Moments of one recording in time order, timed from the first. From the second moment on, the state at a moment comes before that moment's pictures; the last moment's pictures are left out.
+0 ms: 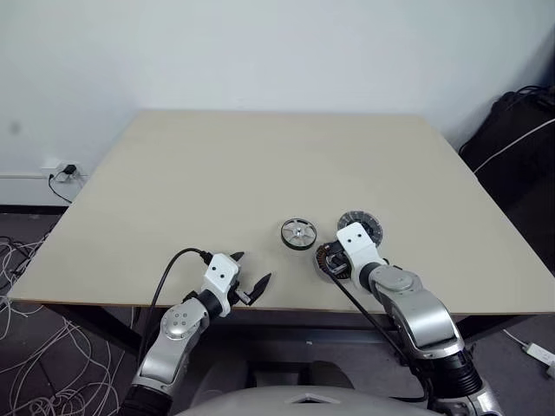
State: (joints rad) left arm 0.15 0.22 -0.24 0.03 -0.08 -0.02 -0.50; right arm -0.06 -0.35 0.19 -0.36 -0.03 1.02 0.28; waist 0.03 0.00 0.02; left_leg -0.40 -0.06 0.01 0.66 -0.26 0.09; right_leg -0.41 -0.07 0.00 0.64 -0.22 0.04
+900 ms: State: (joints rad) left arm 0.16 0.21 -0.24 0.03 -0.08 -0.02 -0.50; right arm -0.13 -0.48 0.31 -0.28 -0.06 0.97 0.37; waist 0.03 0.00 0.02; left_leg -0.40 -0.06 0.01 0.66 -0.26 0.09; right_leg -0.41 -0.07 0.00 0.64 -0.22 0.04
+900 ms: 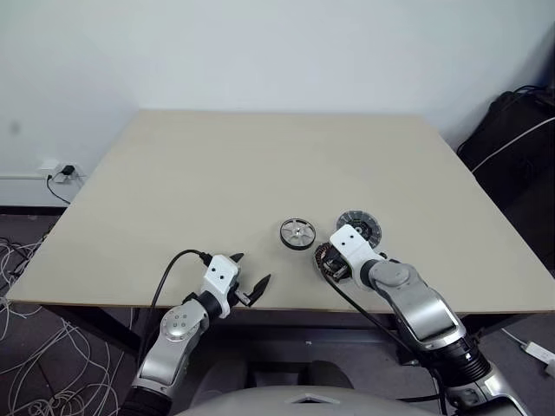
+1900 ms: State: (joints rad) left arm 0.16 0.20 -0.24 0.03 -0.08 -0.02 -0.50; right arm -0.13 -0.41 0.18 -0.30 0.02 1.02 0.37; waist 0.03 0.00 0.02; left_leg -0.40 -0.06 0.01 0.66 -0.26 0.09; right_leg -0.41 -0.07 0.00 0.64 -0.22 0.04
